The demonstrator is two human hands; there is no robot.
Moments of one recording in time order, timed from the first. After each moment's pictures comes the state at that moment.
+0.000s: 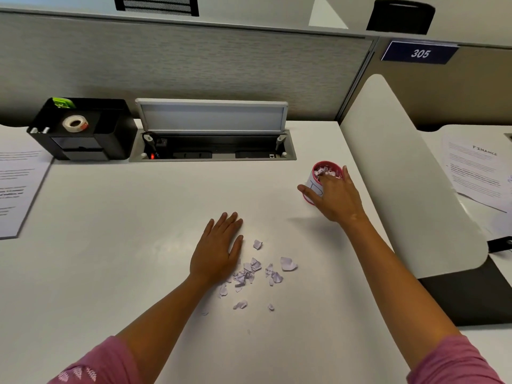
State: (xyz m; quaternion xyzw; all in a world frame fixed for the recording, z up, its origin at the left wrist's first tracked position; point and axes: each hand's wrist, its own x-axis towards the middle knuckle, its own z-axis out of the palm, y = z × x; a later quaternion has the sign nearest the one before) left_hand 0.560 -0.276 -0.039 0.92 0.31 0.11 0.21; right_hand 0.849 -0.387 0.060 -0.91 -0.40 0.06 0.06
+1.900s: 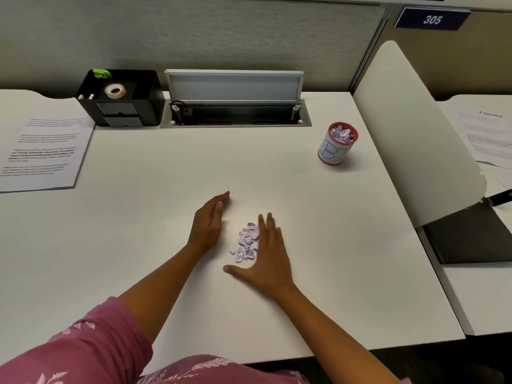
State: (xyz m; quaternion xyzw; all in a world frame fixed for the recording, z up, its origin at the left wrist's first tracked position) left_hand 0.457 -0.285 -0.039 0.76 0.35 0.27 0.47; right_hand 0.543 -0.462 -0.021 -0.82 -0.47 0.16 0.28
